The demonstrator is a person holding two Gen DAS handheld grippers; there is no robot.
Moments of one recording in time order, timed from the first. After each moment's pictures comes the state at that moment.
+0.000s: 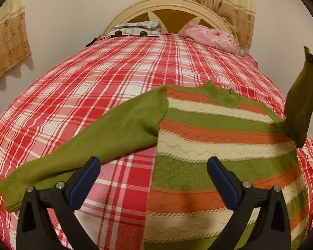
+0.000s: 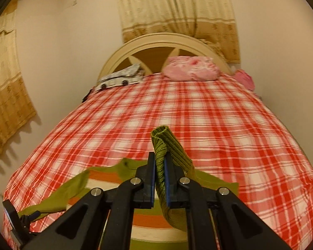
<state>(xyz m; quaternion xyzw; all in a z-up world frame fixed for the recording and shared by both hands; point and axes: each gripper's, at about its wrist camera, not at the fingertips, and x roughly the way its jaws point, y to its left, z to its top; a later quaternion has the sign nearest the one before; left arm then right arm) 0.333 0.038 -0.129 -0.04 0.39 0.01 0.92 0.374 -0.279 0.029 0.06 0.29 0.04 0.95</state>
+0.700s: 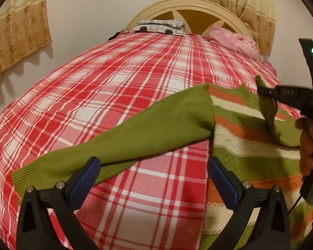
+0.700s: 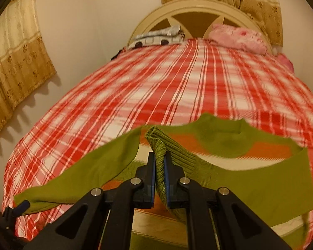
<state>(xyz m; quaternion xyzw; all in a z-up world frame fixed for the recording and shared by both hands) 0.320 0.110 -0.146 -0.06 0.39 0.07 0.92 0.432 -0.088 -0.112 0.03 0.39 0.13 0.91</state>
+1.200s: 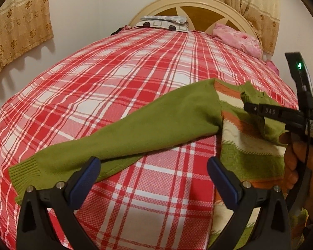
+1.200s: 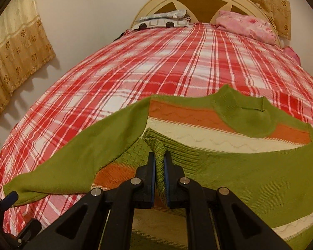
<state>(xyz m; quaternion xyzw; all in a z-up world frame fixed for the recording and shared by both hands) 0.321 0.118 -0.155 -0.07 0.40 0.08 0.91 0.442 -0.058 -0.162 0.01 0.43 0.14 0.89</state>
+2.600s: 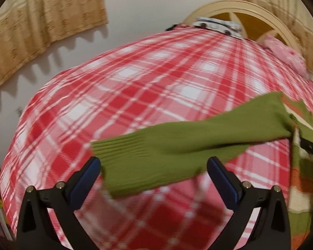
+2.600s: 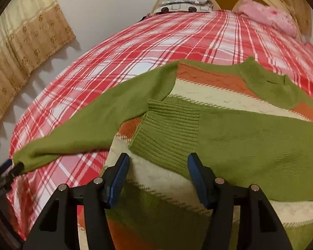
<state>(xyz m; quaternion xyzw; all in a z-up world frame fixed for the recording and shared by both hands) 0.254 0.242 -0.167 -0.09 0.40 0.25 0.88 0.399 -0.051 -0.184 0.00 0.46 0.22 0.86</state>
